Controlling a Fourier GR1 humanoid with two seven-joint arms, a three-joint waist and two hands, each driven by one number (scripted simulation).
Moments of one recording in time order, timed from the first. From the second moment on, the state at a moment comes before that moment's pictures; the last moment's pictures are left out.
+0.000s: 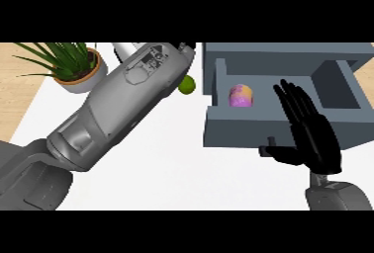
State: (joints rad) left arm -1.39 0.13 -0.61 -0.58 0.65 0.81 0.00; right arm -0.14 -0.20 0.10 -1.64 1.02 -0.14 -0.03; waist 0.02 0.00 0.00
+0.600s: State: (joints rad) left arm -1.28 0.30 -0.64 -0.86 0.59 0.81 0.17; right arm -0.39 -0.19 0.01 -1.22 1.12 -0.35 -0.11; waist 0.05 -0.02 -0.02
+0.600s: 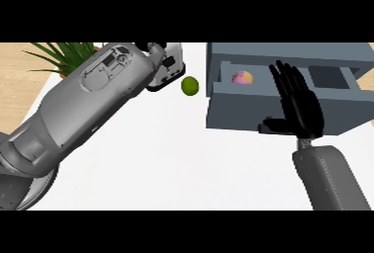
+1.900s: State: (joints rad) left arm -0.98 0.50 -0.63 -1.25 0.51 0.79 0.28; right arm -0.94 -0.20 -0.20 -0.42 1.22 -0.74 -0.10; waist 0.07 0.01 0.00
